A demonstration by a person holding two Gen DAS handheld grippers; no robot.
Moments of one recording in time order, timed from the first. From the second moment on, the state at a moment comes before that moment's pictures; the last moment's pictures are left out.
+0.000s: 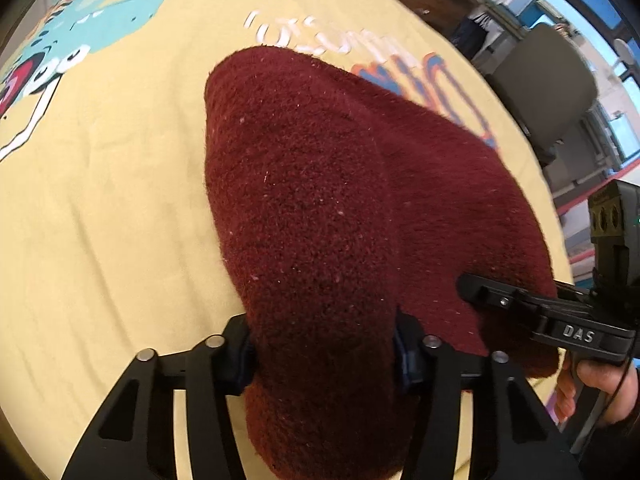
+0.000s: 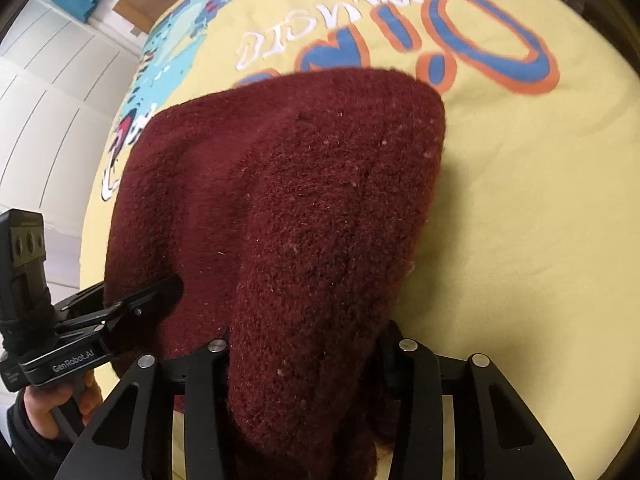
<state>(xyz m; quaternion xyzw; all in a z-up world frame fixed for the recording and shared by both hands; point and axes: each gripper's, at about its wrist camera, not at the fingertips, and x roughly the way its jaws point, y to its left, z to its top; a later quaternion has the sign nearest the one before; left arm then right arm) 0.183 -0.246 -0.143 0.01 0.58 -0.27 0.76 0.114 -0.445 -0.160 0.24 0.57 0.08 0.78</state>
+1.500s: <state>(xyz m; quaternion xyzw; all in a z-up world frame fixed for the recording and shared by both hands) 0.162 -0.060 -0.110 -0.03 0.56 -0.17 0.81 0.109 -0.293 -0.109 0.11 0.54 0.08 0.83</state>
